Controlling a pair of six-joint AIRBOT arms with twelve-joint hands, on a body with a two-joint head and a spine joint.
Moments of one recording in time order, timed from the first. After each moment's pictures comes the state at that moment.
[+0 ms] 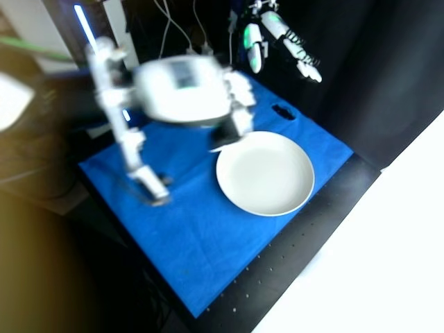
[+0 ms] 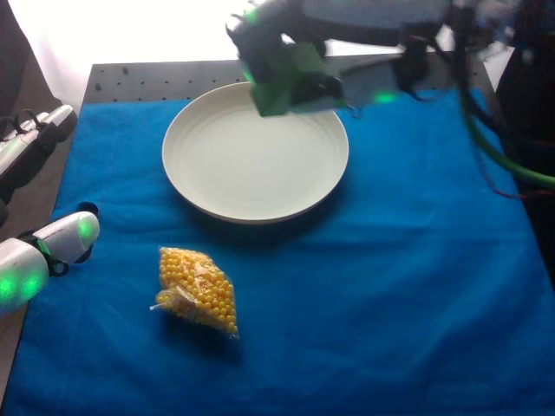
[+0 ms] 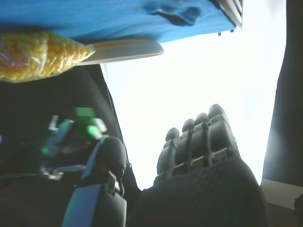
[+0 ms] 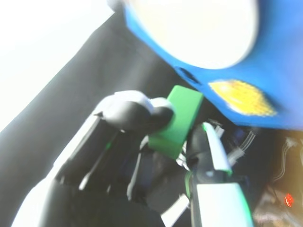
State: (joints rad) left arm 1.32 -0.87 0.82 -0.52 -1.40 0.98; right arm -0.29 -1.25 1.37 -1.00 0.50 -0.10
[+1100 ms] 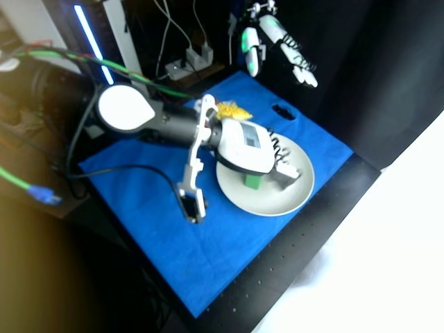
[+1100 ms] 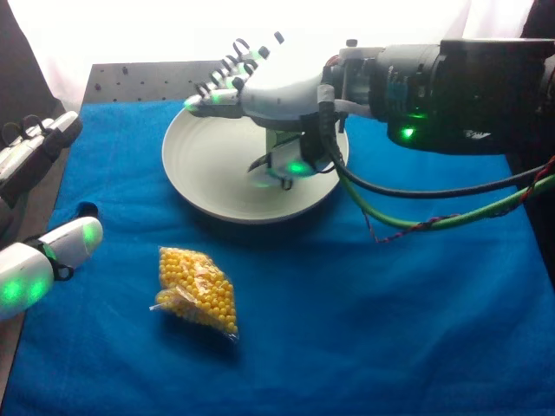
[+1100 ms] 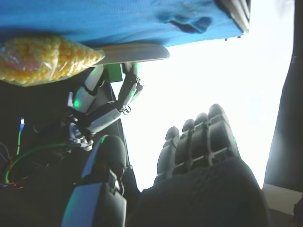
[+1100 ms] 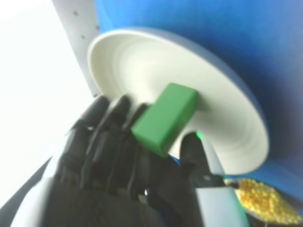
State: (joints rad) left arm 1.31 -0.89 0.83 -0.53 -1.40 0.97; right arm -0.39 -1.50 1.51 -1.10 0.13 -0.10
